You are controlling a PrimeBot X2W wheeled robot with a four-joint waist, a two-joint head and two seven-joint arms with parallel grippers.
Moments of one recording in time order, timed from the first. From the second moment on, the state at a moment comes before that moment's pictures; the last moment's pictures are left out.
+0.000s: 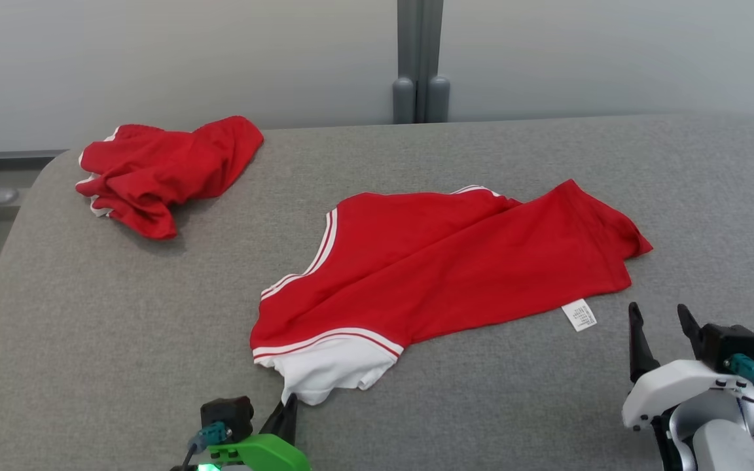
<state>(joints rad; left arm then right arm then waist) -0.13 0.06 -0.45 0.62 -0.57 0.03 -0.12 -0.13 -0.05 -0.17 0.46 0.05 0.13 -0.20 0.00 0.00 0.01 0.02</state>
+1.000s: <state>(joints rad) -0.16 0.11 -0.48 0.33 -0.54 0.08 -0.13 -0.57 -0.12 -0.34 0.99 -0.13 0.13 0.10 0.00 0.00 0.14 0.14</state>
